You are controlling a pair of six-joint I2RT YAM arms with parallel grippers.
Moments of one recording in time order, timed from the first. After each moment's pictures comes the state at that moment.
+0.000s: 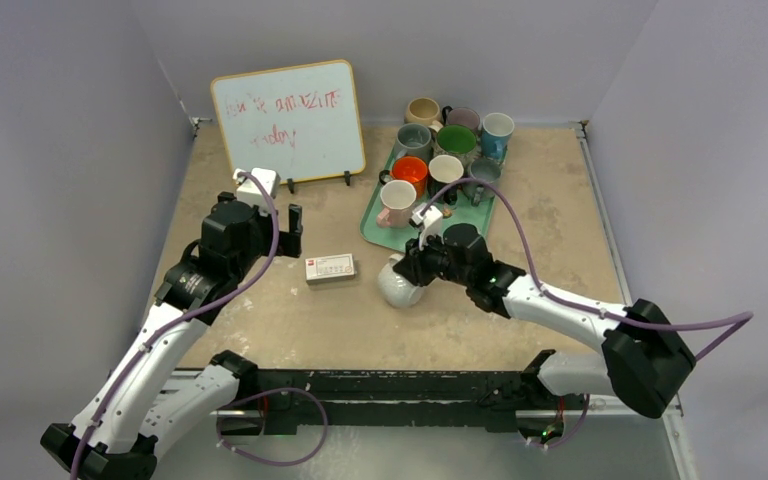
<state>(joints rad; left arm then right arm) -0.44 0.81 0.94 -0.56 -0.24 -0.11 0.75 1.25 0.65 0.12 -0.21 0.22</state>
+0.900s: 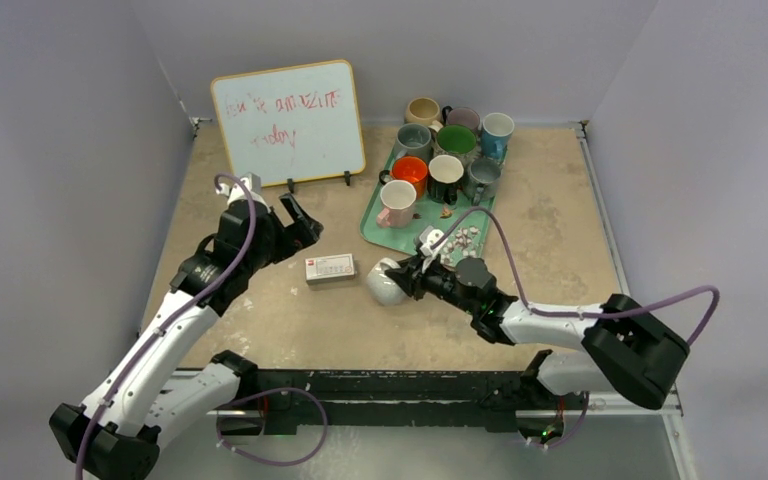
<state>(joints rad) -0.44 0.88 0.90 -0.59 -0.17 -0.78 0.84 1.27 0.38 0.75 -0.14 0.15</state>
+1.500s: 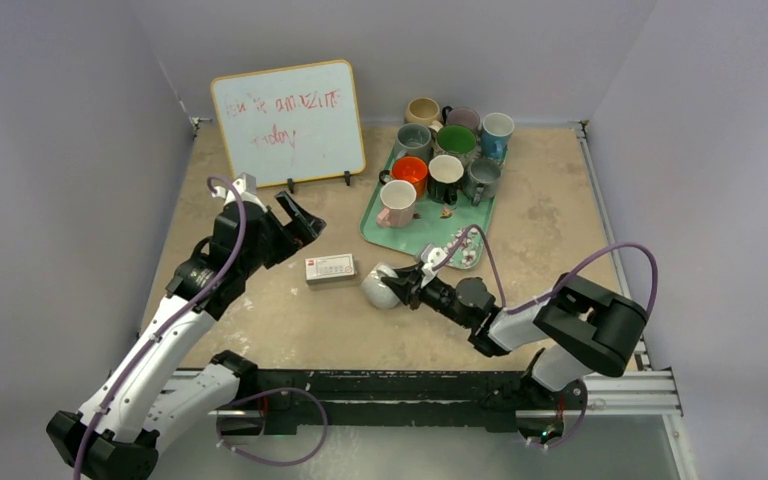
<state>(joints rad) -0.44 0.85 0.90 -0.56 -0.10 -0.91 0.92 1.53 0.26 1.27 -0.07 0.11</state>
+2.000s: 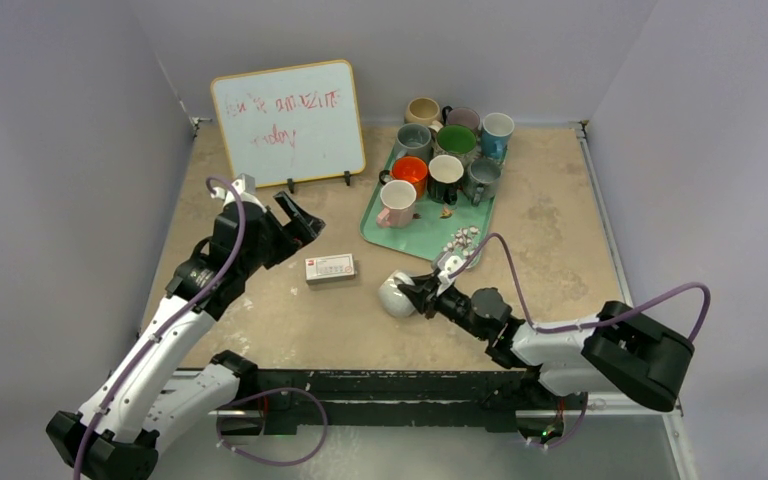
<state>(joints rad) -0.44 0.85 0.90 -0.57 -0.11 -0.91 0.94 1.26 0.14 1.07 0.03 0.12</state>
